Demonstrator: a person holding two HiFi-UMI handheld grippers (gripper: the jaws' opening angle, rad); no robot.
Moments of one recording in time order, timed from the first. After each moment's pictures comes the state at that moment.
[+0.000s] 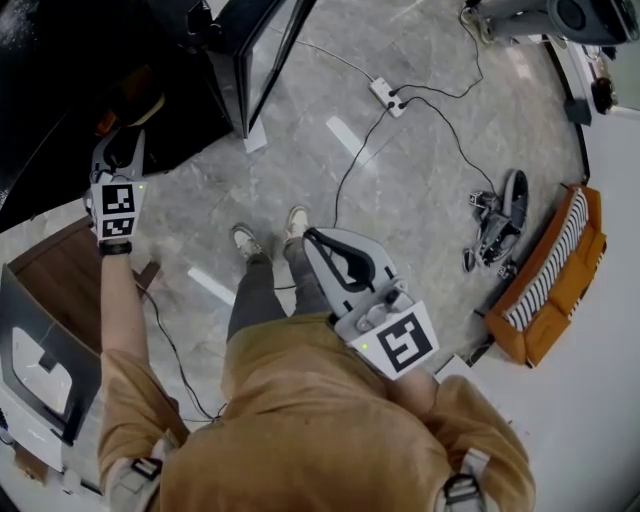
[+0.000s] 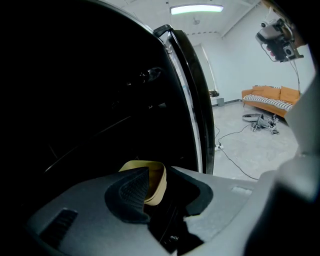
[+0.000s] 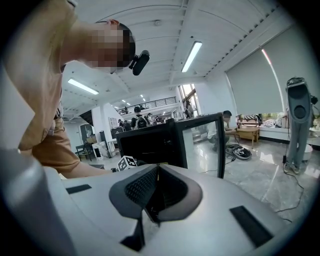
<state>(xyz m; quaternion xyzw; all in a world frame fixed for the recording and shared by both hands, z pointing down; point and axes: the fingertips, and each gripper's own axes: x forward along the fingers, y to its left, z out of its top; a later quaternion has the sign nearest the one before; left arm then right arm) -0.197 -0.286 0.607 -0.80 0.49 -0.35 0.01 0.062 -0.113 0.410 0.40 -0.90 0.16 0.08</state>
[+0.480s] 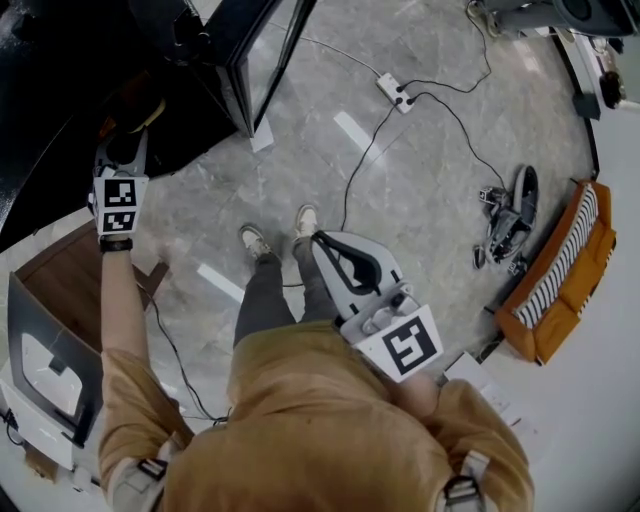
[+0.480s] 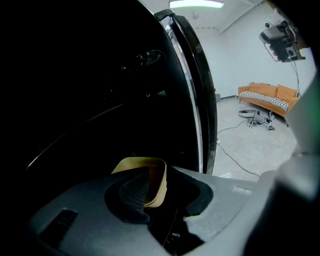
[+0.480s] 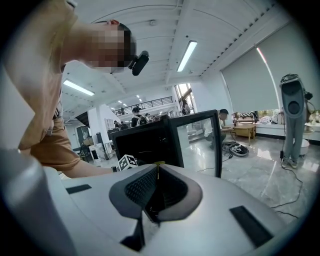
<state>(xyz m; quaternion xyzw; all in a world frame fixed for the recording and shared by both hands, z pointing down) -0.196 -0.306 0.630 -0.80 0.46 -0.38 0.00 0.071 -0.122 0.427 0.41 -0.89 0.18 0.08</state>
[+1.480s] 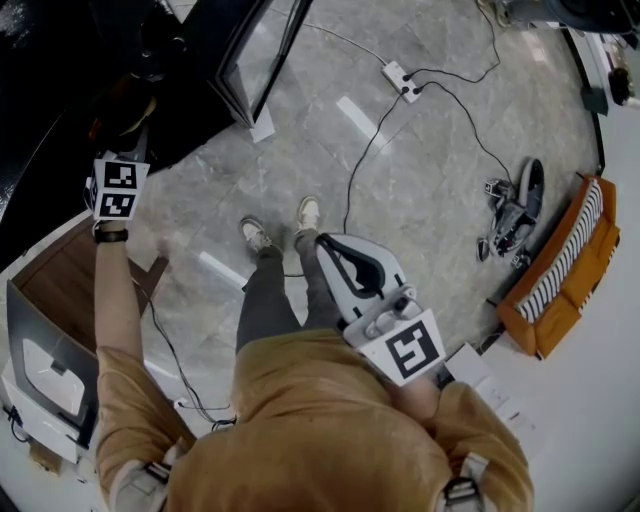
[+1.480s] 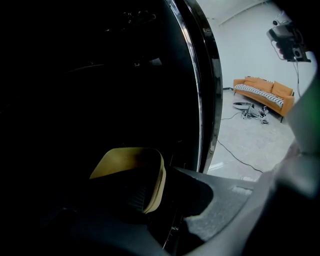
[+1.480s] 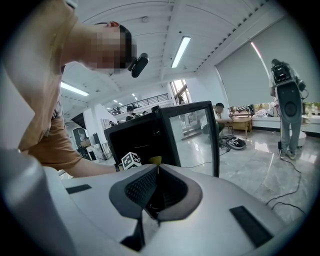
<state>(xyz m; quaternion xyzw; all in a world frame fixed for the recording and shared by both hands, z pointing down) -0.186 -0.331 0.680 -0.80 0.42 -0.44 -0.03 0.080 -0.138 0.464 0.42 -0.88 0.21 0.08</state>
